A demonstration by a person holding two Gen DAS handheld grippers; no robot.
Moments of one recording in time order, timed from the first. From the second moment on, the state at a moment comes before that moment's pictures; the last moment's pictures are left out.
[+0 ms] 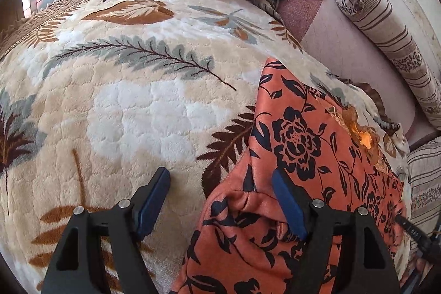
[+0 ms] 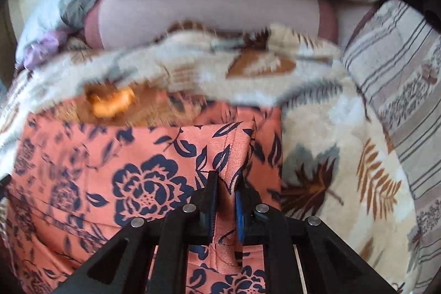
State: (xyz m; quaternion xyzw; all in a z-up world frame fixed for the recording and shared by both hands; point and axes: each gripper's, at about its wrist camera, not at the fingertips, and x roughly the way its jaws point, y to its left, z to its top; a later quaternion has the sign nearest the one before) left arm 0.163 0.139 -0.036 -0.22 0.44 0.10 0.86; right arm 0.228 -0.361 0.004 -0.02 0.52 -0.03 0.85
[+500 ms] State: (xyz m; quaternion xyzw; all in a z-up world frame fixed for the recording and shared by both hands) left arm 0.164 0.129 -0.036 -0.17 0.45 0.10 0.87; right arm 0.202 -0.397 0.008 0.22 0.50 0.08 0.83
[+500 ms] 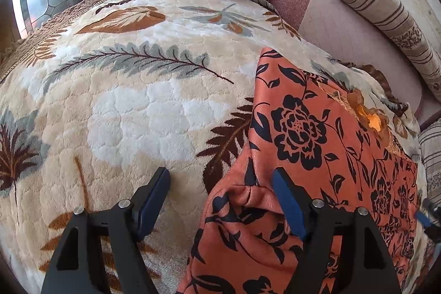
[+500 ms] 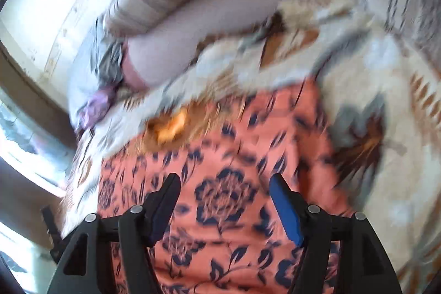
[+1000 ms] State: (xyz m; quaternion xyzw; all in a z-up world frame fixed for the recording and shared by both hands) left arm 0.166 0.126 -0.037 -0.15 0.46 0.10 0.87; right arm 0.238 -0.416 0.006 0.25 0.47 0.04 0.84
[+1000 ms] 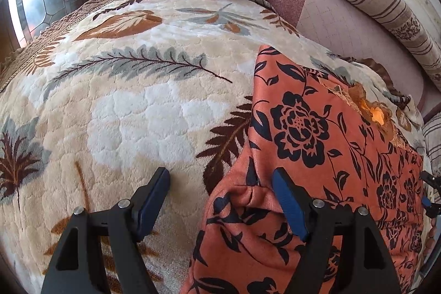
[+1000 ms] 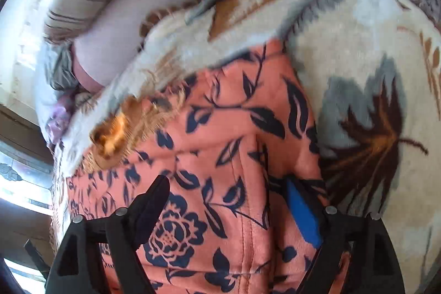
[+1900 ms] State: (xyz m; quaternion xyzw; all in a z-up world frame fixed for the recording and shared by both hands) left arm 0.004 0.119 -0.027 -0.11 0.51 -0.03 0.85; right arm -0.031 -0.490 -0.025 0.30 0.54 0.08 0.79
